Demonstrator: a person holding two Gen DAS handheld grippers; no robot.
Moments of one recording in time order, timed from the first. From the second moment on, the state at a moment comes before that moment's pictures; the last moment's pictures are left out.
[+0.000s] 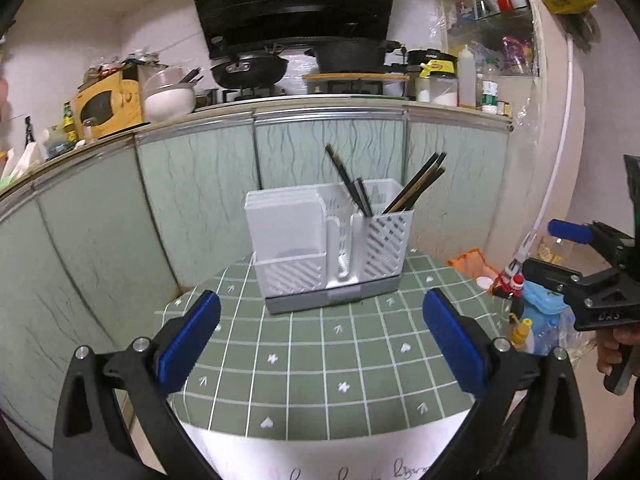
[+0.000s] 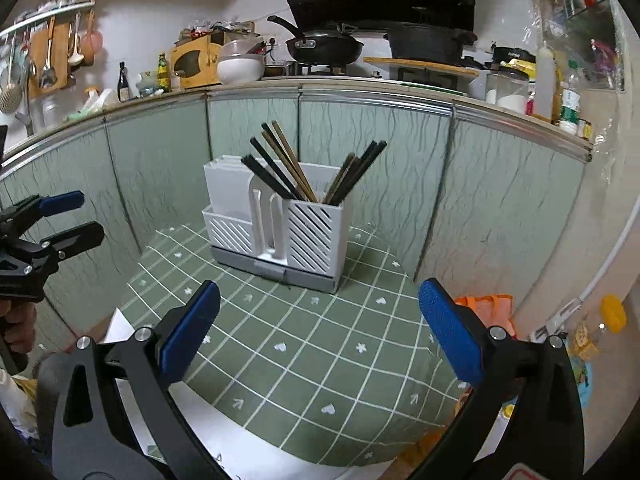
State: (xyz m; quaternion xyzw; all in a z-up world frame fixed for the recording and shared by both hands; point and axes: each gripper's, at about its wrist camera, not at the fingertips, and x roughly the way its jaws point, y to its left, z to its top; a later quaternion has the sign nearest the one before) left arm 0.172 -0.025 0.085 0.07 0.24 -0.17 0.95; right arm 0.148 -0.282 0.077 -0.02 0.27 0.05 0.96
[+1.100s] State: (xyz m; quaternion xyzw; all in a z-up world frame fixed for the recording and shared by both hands) left arm 0.112 -0.022 0.022 0.09 0.24 -0.04 0.96; right arm 0.099 -0.254 0.014 -0.03 0.28 -0.05 0.96
